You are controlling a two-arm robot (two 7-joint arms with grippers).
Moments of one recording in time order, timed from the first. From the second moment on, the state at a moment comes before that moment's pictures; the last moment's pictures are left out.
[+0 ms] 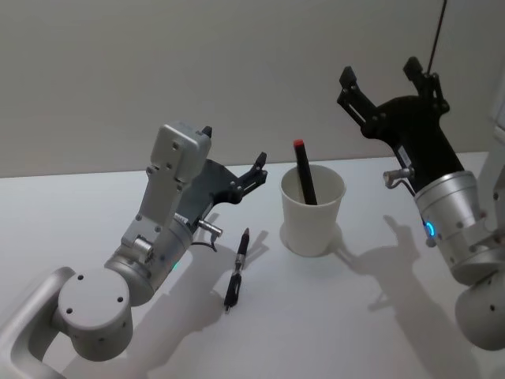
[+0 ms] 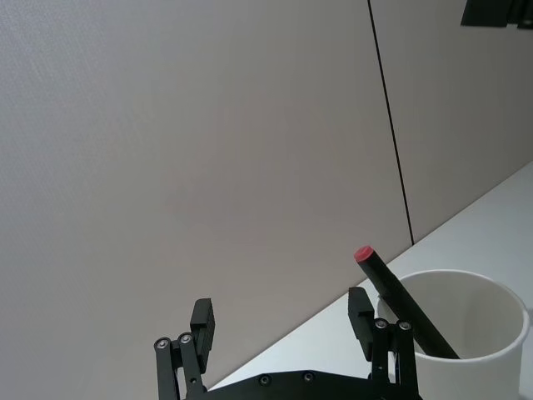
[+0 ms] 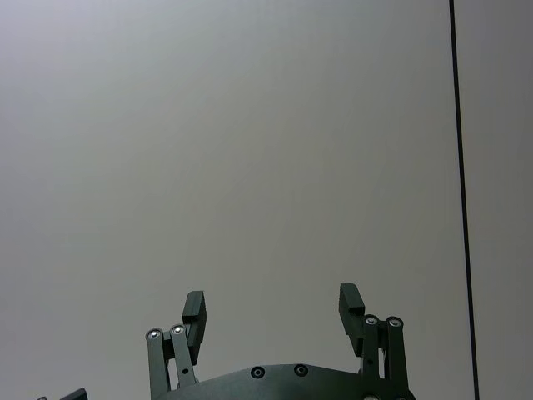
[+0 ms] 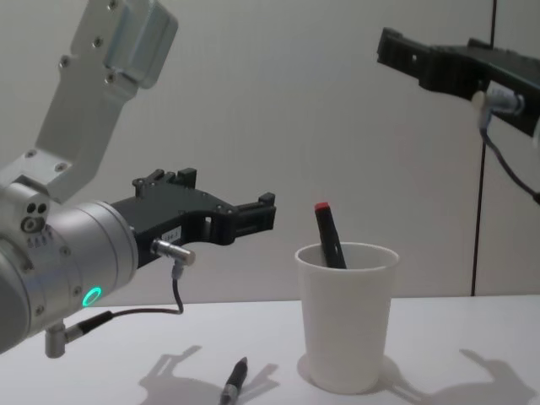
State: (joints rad) left arm -0.24 0.38 0.45 -1.63 -0.20 0.01 -0.01; right arm 0.11 0.06 -0.25 -1.77 0.17 -0.07 0.05
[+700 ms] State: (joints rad) left arm -0.24 0.38 0.45 -1.63 -0.20 0.01 -0.01; right arm 0.03 0.17 -0.16 -1.87 0.34 0.15 0.02
